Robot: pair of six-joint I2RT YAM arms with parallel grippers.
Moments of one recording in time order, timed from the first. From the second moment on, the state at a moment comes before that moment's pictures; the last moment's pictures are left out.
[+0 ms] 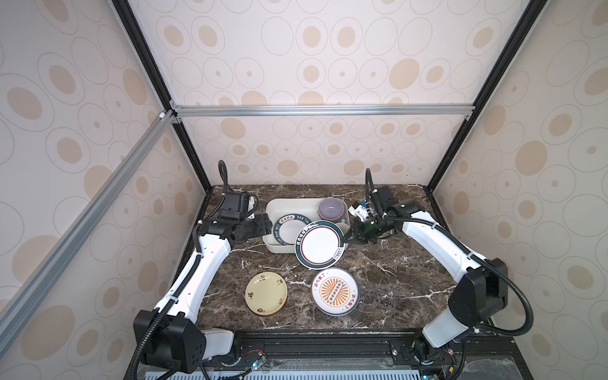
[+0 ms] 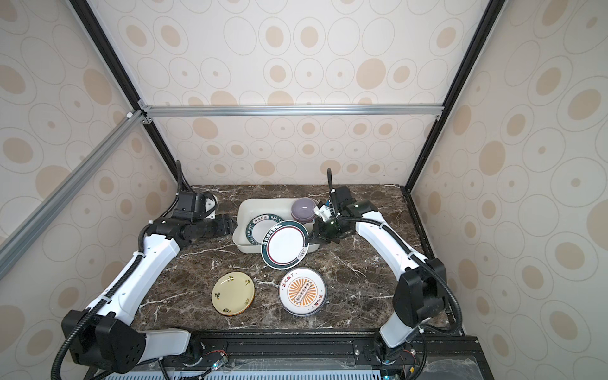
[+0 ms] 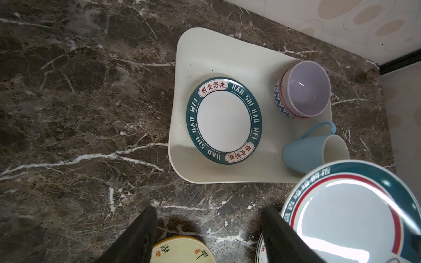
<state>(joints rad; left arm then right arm) -0.16 1.30 1.24 -0.80 0.14 -0.37 0.40 1.65 1.49 -0.96 -0.67 0.47</state>
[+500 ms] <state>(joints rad) -0.02 1.38 1.32 -0.80 0.23 -0.32 0.42 2.07 1.95 -0.95 -0.68 0.50</state>
